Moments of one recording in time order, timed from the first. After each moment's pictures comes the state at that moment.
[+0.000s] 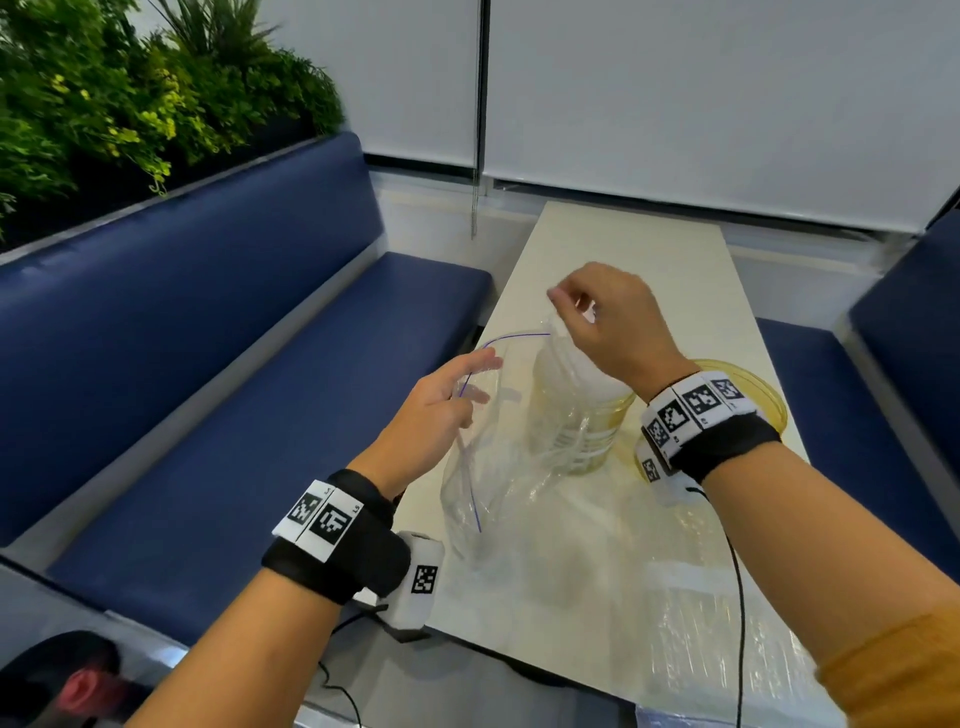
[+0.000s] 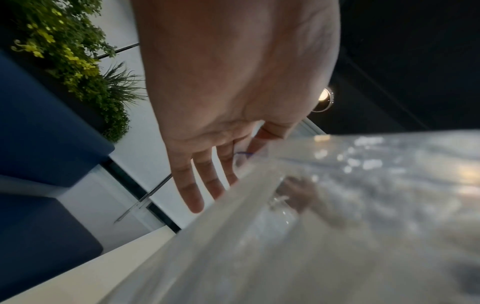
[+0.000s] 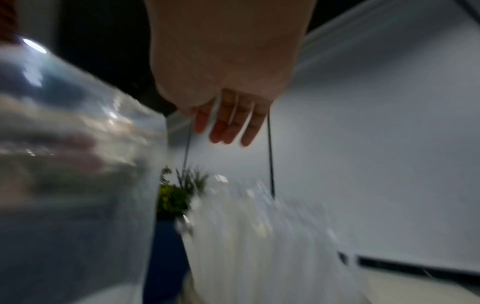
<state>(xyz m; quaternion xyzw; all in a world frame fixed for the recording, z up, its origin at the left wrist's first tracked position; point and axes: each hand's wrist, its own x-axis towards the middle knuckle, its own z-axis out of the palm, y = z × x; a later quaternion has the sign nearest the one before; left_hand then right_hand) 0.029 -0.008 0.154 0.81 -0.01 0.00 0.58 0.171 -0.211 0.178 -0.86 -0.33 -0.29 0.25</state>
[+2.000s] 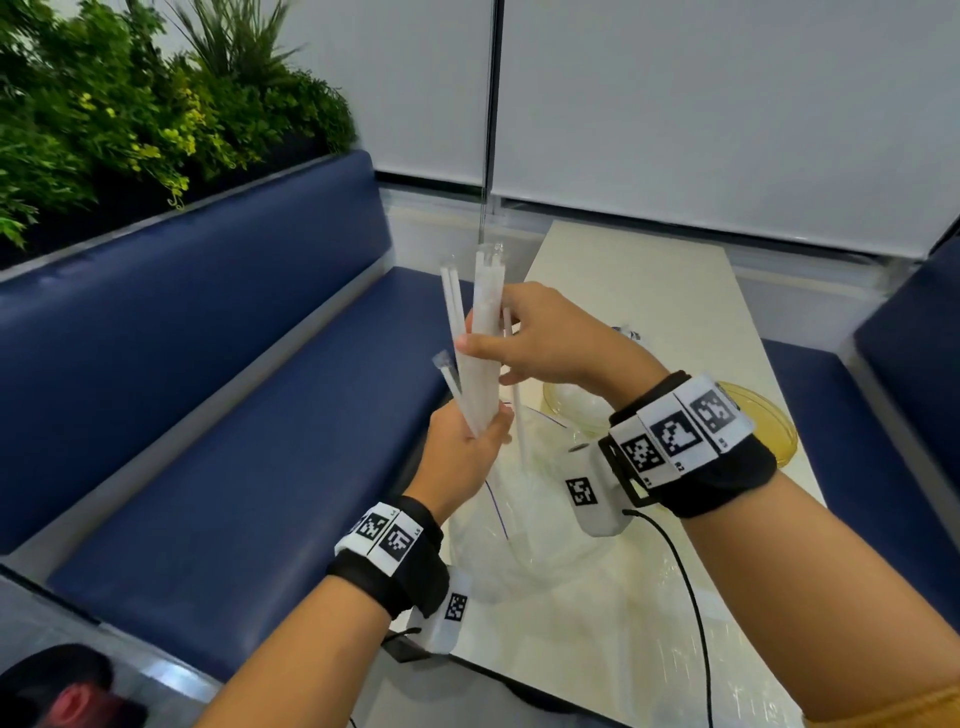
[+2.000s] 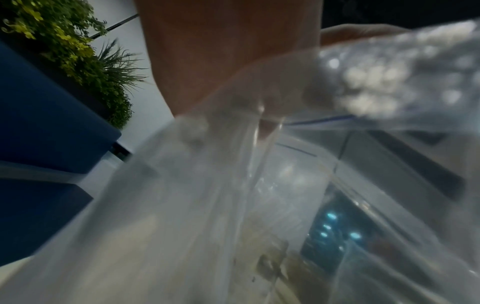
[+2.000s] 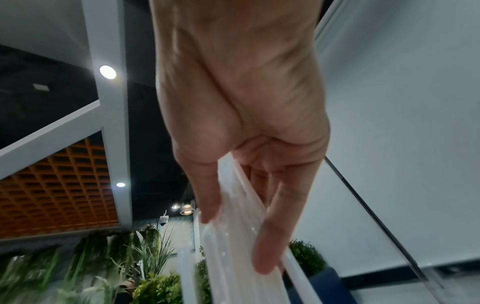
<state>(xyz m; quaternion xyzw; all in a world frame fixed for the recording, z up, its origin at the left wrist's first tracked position) 0.054 -0.022 0.100 0.78 0.03 0.15 0.61 0.091 -0.131 0.253 -0.87 -0.29 0.09 0.38</state>
